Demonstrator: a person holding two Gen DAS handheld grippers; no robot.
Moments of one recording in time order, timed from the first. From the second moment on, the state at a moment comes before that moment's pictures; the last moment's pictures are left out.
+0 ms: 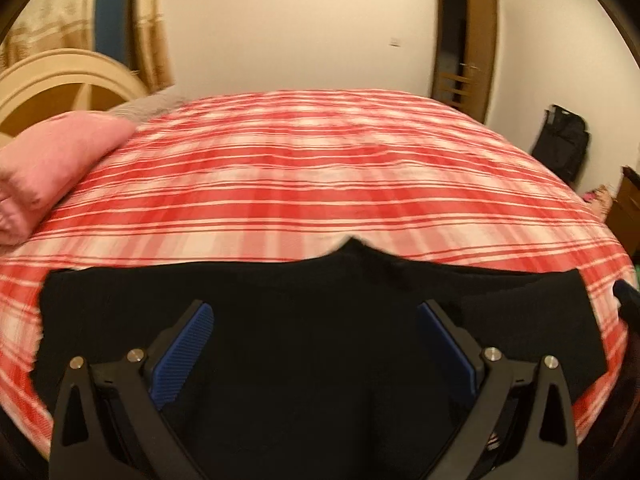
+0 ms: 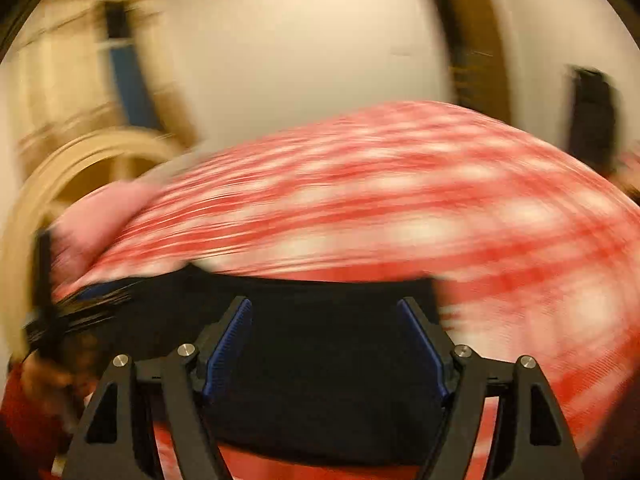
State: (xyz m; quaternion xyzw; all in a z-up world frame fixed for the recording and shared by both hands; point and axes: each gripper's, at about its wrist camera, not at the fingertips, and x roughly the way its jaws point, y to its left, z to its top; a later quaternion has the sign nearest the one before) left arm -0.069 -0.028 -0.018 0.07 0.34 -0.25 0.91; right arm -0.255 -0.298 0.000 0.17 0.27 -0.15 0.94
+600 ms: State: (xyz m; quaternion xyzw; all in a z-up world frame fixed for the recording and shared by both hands) left arm -0.089 -0.089 -0.067 -0.05 0.48 -0.42 0.77; right arm -0.269 -0.310 -0.019 0.16 0.28 -0.20 0.93
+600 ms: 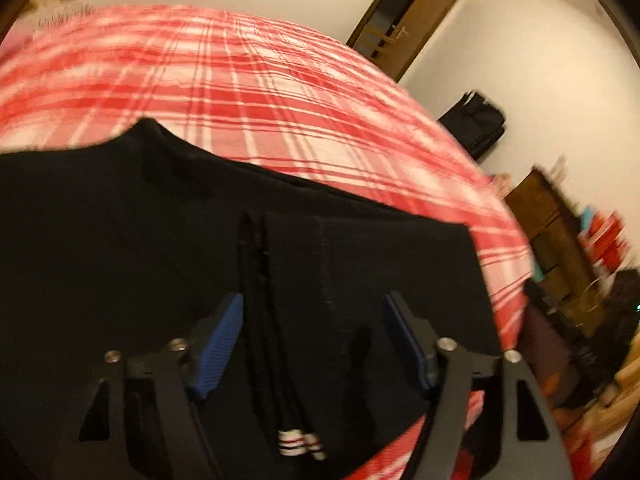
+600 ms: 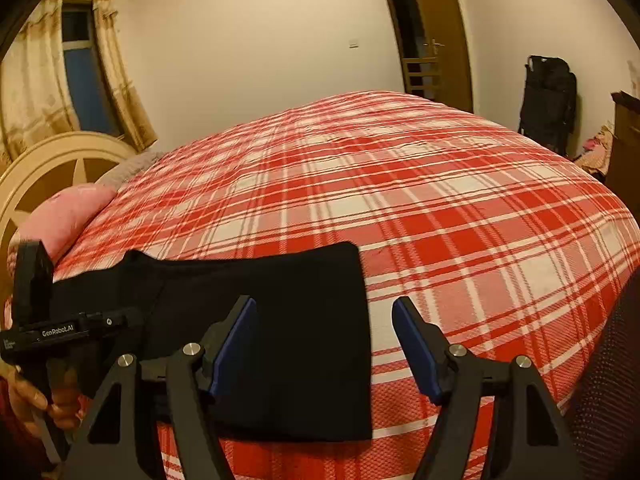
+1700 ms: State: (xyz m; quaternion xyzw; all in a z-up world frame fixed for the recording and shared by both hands) left arm -0.082 -0.059 -0.064 0.04 0.44 -0.33 0.83; right arm -0.161 -0.324 -0.065 0.14 0.34 -0.16 0.92
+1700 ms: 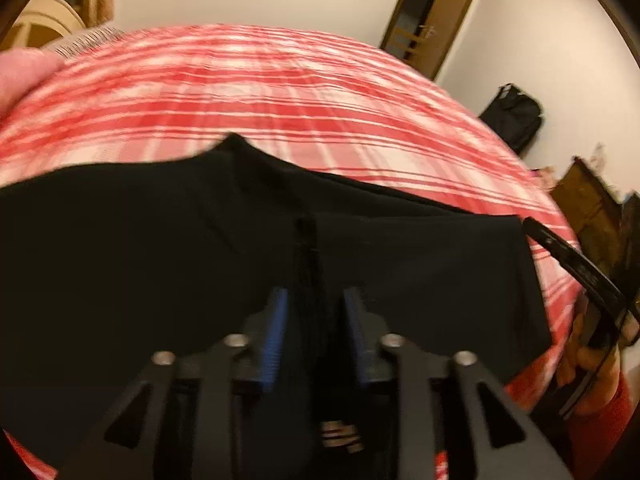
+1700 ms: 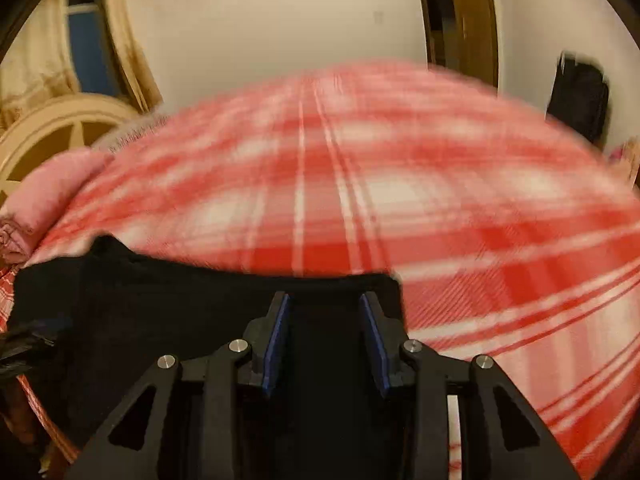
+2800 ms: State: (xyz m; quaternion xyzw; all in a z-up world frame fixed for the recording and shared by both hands) left arm -0.077 -0.001 -0.043 0.10 0.38 -0.19 0.90; right arm -0.148 -0.197 -0.020 0.08 0.29 -0.05 0.95
